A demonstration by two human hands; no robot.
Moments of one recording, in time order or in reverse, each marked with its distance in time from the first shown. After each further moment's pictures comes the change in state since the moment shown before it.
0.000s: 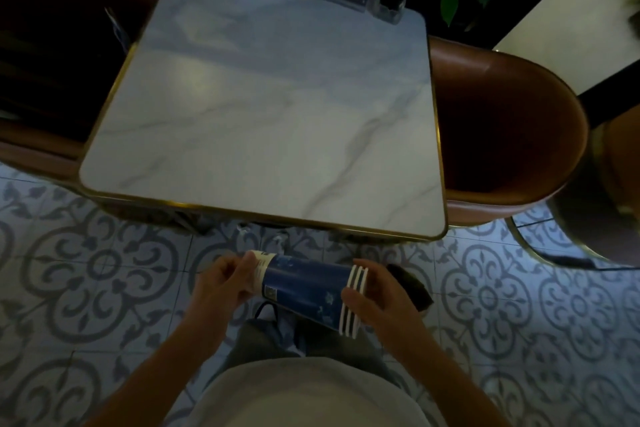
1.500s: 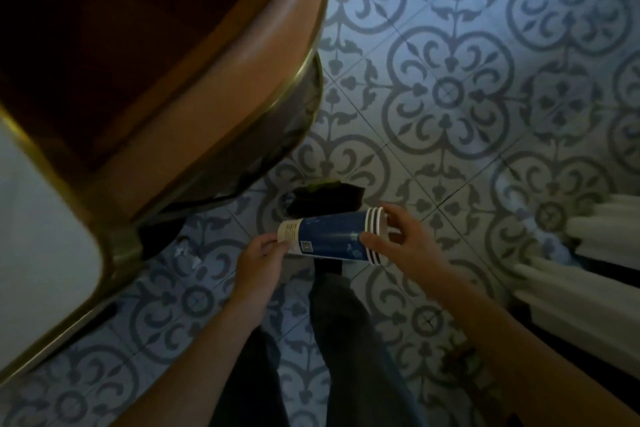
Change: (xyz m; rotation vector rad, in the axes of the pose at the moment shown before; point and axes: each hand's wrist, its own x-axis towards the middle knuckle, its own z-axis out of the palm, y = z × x) left_hand 0.161 -0.244 0.482 0.819 -0.249 -0.397; right_hand 0.139 0.459 -0.257 0.469 0.347 0.519
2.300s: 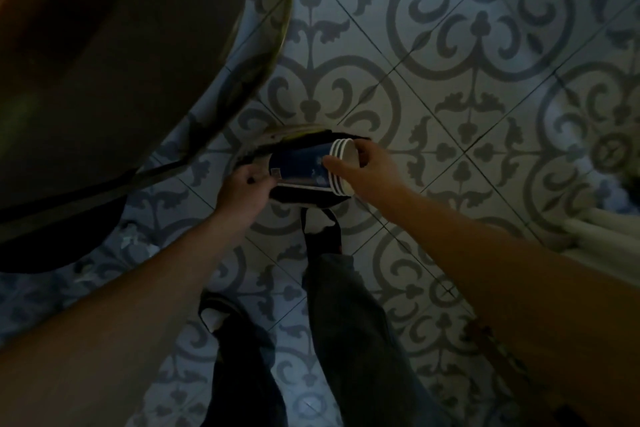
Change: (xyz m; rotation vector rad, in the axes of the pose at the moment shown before) left_hand 0.239 -0.047 0.076 0.401 -0.025 0.063; right_hand 0.217 0.104 0.092 0.026 0.068 0.116
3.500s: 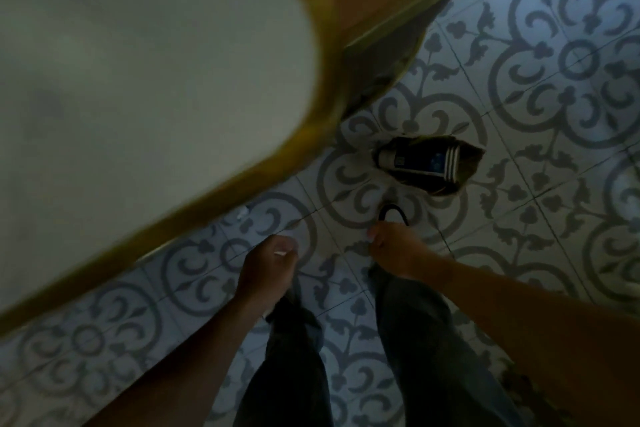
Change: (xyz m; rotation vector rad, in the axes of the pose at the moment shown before) left_hand -0.131 -0.215 -0.144 -0.039 0.047 0.091; right_hand -0.142 0.012 0.153 -0.744 -0.382 -0.185
